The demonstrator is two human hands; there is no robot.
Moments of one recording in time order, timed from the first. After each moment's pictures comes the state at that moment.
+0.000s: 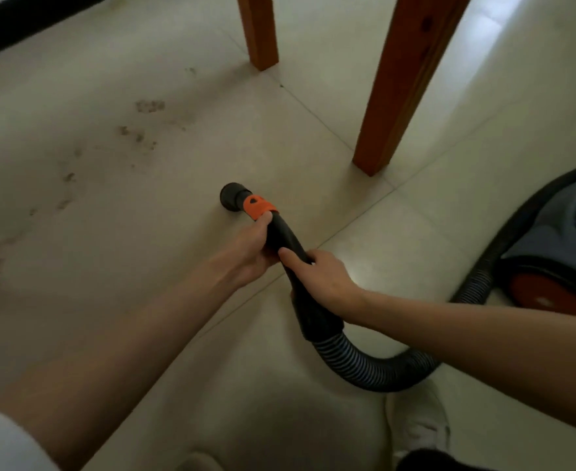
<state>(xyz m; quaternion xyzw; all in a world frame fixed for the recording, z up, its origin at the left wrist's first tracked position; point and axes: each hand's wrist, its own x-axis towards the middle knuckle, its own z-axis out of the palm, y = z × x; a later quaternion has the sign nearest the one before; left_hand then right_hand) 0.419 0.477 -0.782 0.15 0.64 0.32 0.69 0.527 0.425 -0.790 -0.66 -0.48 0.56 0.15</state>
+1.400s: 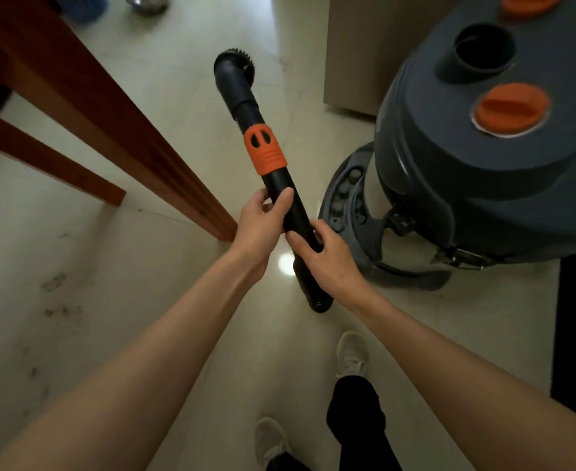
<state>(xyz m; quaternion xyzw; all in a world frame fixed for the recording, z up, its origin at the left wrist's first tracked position) 0.704 0.483 -0.446 0.53 0.51 0.15 0.66 0.762 0.390 -0.484 -0.74 -0.24 0.45 0.44</state>
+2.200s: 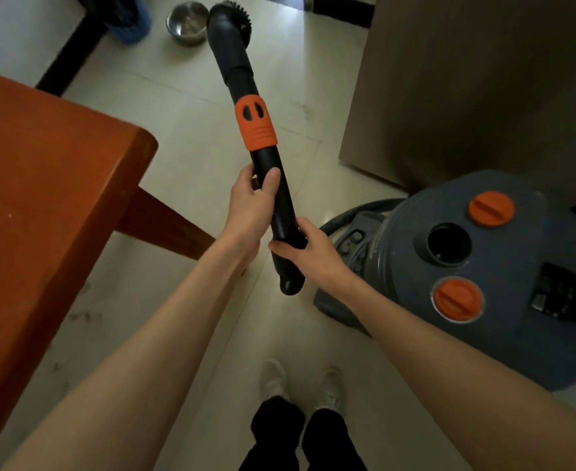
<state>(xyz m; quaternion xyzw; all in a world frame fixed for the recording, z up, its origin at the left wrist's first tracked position) 0.797 0.612 -0.305 0.54 0.56 0.22 0.58 0.854 0.526 -0.364 -0.69 -0.26 0.55 0.39</state>
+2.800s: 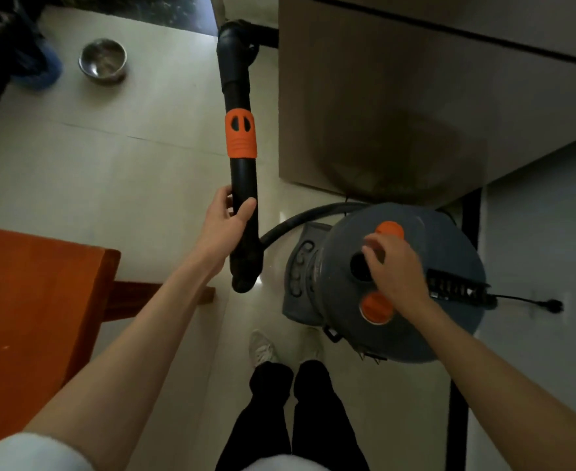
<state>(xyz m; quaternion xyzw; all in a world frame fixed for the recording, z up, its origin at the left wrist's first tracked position) 0.854 0.650 -0.232 0.61 0.49 0.08 0.62 0.988 0.439 -0.271 -0.91 -0.28 0.23 0.22</state>
